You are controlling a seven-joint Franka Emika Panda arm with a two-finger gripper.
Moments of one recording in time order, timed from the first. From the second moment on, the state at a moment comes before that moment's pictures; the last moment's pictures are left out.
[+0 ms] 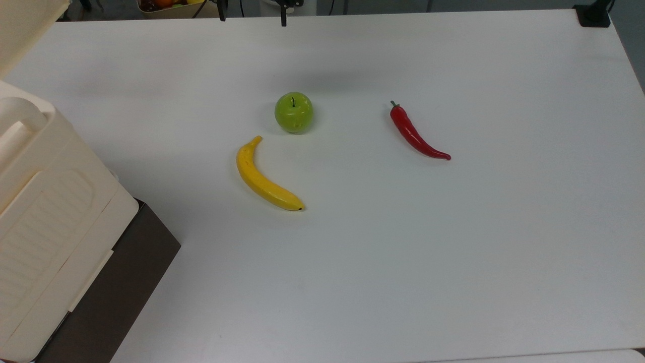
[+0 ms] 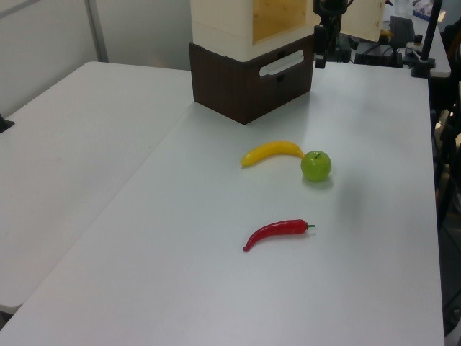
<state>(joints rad) 0.11 0.02 -0.04 -1.61 -0.04 1.64 0.07</state>
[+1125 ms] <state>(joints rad) 0.11 0.02 -0.04 -1.61 -0.04 1.64 0.07</state>
